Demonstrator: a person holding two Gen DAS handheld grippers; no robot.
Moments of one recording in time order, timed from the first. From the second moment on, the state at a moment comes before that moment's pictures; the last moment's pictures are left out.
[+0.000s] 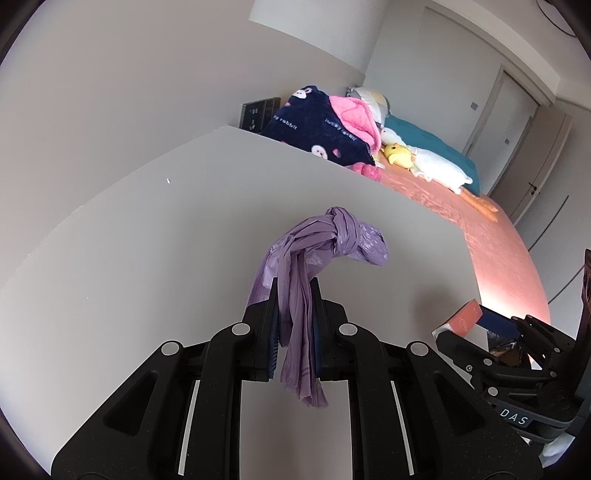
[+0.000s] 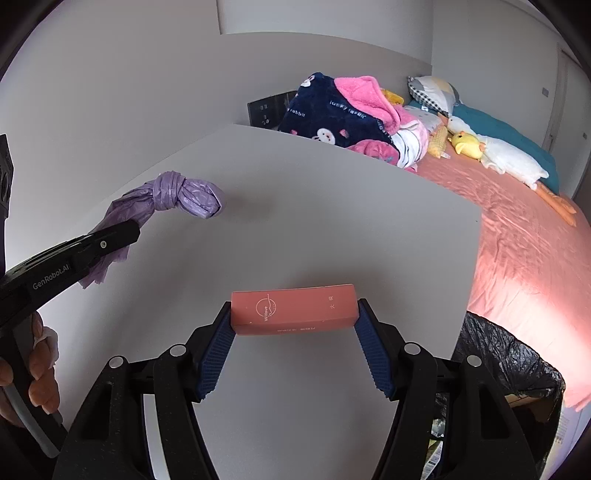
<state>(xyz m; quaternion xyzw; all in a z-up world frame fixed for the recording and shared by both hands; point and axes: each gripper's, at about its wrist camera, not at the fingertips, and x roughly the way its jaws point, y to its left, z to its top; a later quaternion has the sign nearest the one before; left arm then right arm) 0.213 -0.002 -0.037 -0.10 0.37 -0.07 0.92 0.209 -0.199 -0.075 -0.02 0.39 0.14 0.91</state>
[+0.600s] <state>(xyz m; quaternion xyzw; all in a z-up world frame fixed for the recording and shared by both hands) 0.179 -0.069 -0.021 -0.07 0.37 -0.12 0.92 0.158 -0.248 -0.057 0.00 0.36 0.12 0.92</state>
